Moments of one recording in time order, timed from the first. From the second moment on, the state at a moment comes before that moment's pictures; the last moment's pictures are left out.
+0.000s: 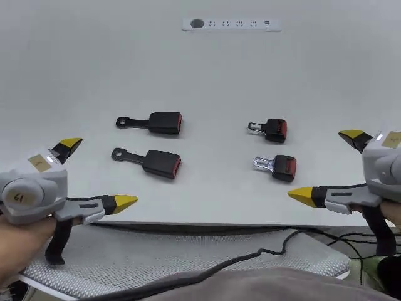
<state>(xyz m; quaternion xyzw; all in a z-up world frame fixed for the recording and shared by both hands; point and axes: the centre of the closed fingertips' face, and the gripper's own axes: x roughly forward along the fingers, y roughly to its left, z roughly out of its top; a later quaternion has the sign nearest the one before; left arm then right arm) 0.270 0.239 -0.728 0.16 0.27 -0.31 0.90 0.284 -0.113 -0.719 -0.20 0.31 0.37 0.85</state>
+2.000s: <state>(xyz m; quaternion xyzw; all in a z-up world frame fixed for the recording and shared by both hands) 0.266 0.233 -0.747 0.29 0.31 -0.39 0.82 0.280 -0.096 -0.739 -0.27 0.31 0.45 0.79</state>
